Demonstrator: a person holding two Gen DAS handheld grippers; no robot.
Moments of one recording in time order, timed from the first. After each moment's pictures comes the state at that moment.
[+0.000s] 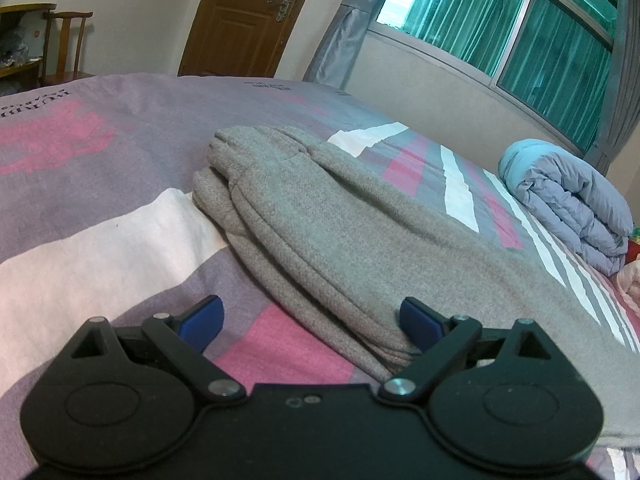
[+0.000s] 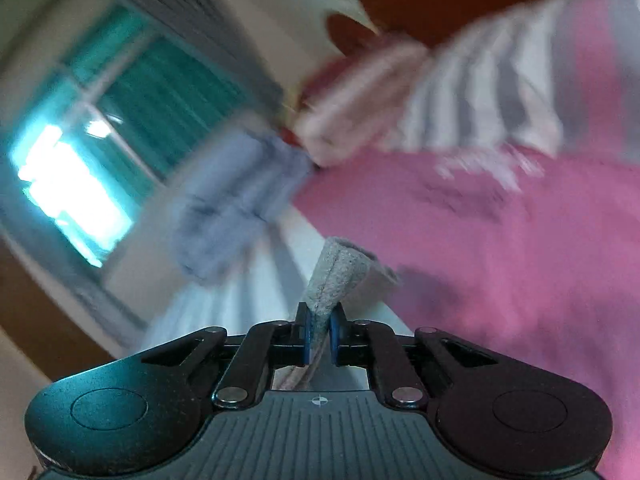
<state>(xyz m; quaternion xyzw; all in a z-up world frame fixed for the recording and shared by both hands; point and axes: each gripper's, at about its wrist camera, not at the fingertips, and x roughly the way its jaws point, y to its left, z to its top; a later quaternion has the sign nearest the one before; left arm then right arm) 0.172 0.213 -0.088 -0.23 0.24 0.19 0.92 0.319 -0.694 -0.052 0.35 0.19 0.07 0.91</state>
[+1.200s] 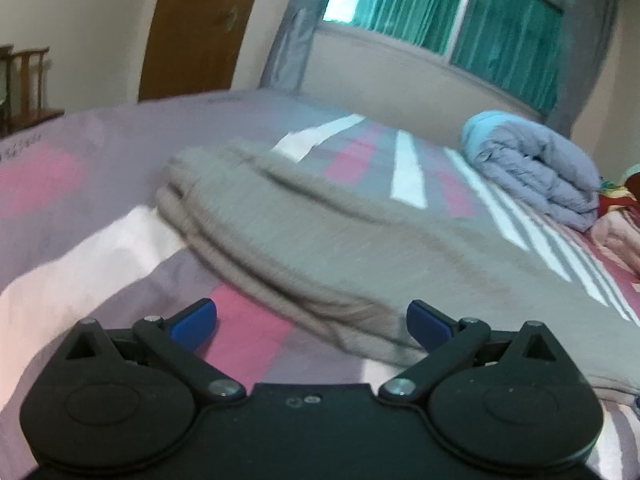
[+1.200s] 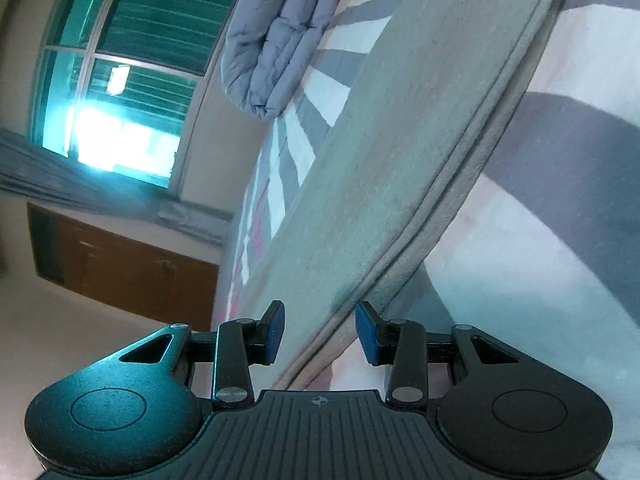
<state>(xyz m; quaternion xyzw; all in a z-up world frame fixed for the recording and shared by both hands) 0.150 0.178 -0.067 -0.18 0.26 0.15 0.94 0.301 -0.502 -0.143 0.49 0.35 0.22 0.76</state>
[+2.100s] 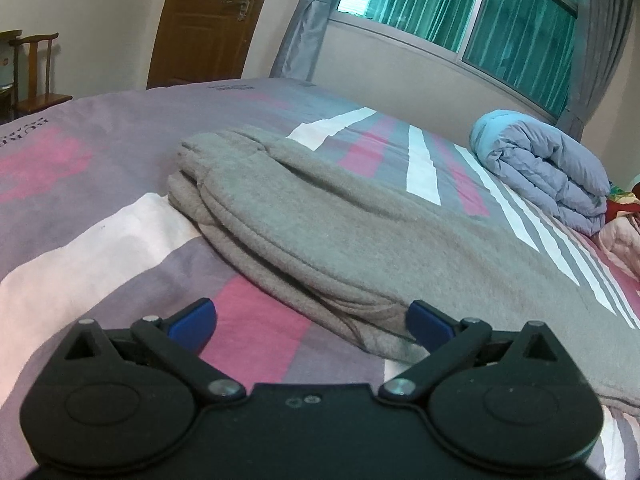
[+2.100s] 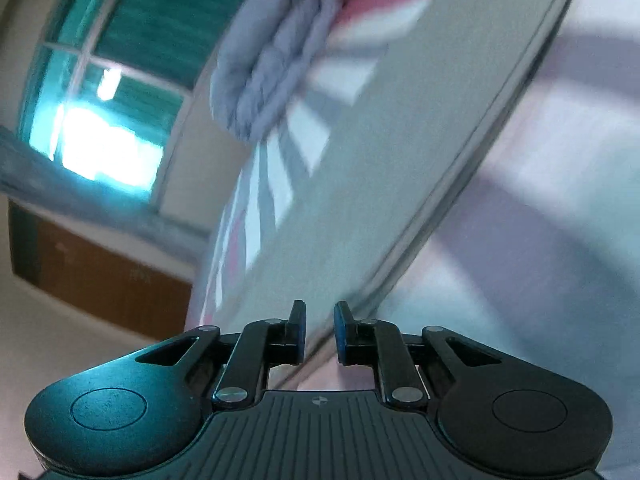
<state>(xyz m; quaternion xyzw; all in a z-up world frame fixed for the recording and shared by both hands) 0.152 0.184 -0.071 -0.19 0.26 0.16 0.93 0.272 -0.534 -0.126 0.46 0.32 0.17 0.81</state>
